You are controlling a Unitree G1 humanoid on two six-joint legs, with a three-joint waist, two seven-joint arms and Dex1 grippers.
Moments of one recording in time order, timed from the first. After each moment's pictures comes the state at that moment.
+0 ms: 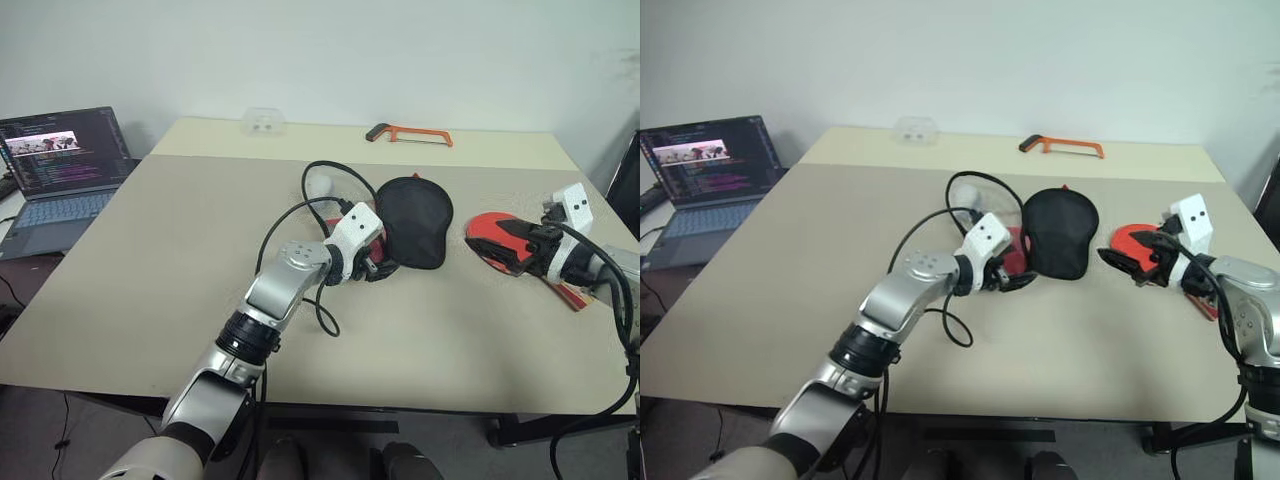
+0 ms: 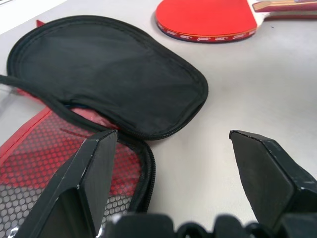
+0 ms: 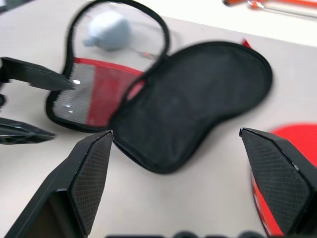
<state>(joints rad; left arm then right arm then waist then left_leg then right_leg) -0.80 0.28 -0.31 0.12 -0.12 0.67 -0.65 -0.53 -0.73 -0.24 -0.07 0.53 0.91 0.65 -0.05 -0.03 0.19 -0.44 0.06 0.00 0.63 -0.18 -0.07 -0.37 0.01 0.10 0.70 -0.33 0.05</state>
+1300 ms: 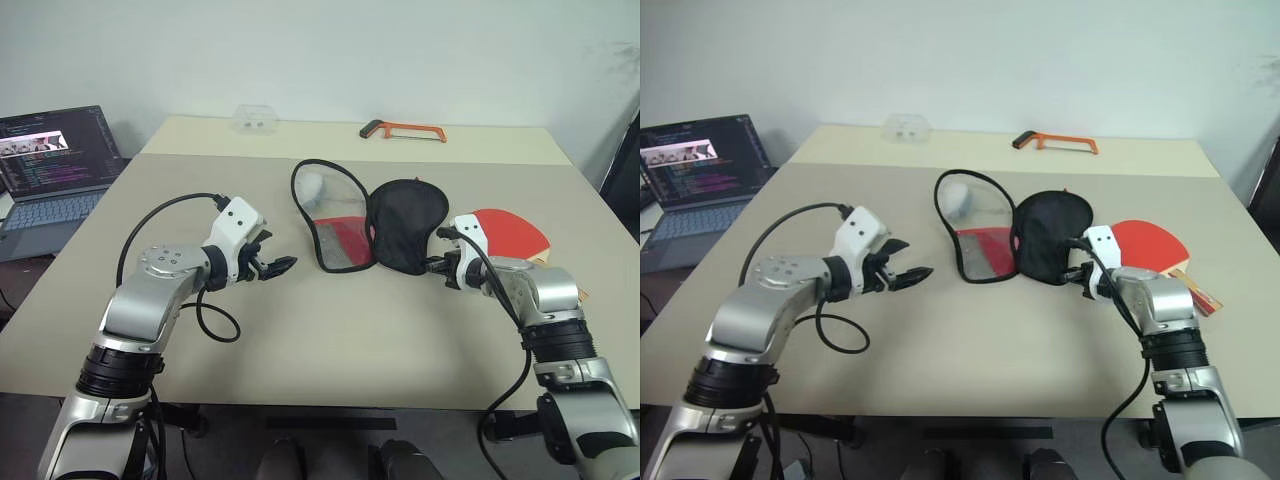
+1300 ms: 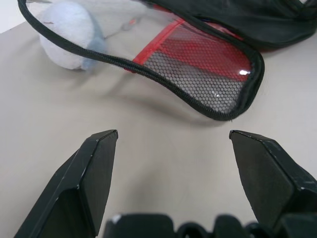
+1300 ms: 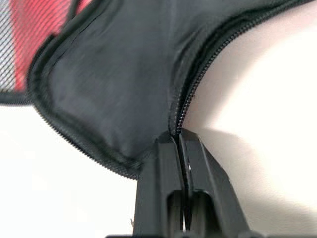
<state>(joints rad) -0.55 0.68 -0.04 -0.14 -0.24 0.76 -0.75 -0.69 -0.51 0.08 0.23 0.29 0.92 0.54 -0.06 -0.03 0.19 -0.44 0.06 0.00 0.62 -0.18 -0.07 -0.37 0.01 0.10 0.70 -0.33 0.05</state>
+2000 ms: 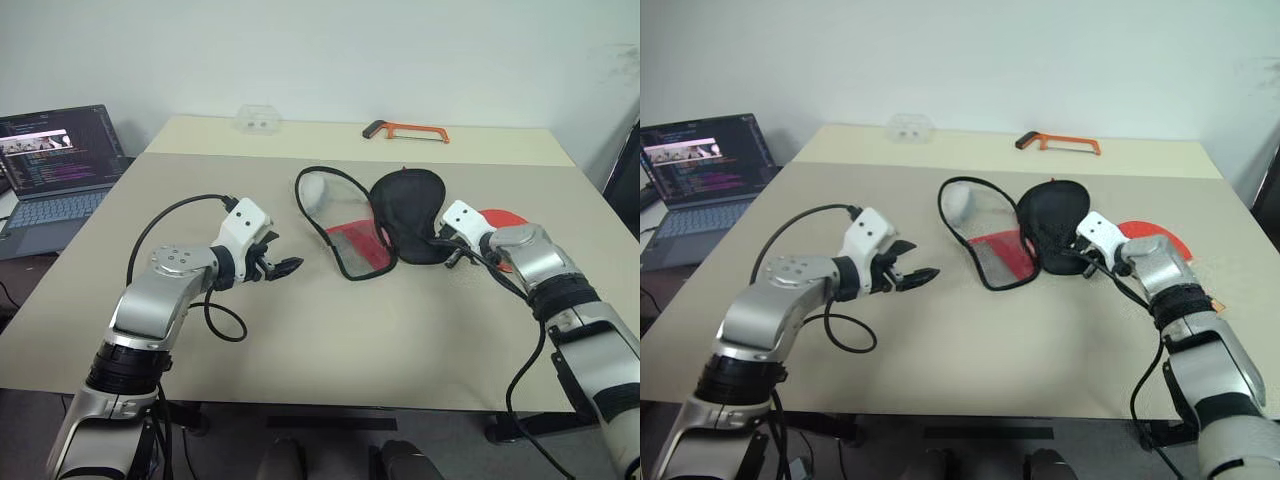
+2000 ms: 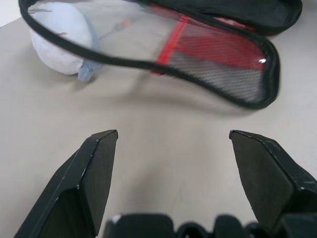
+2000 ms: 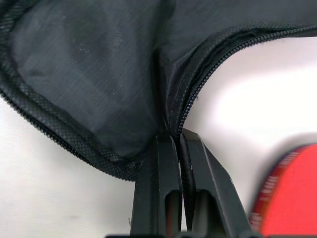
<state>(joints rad) -0.57 0.66 -0.06 -0.12 -0.23 0.76 -0.74 -1.01 -0.59 0.34 0.88 -0.12 0.29 0.76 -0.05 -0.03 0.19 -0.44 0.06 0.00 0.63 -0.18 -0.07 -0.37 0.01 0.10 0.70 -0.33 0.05</state>
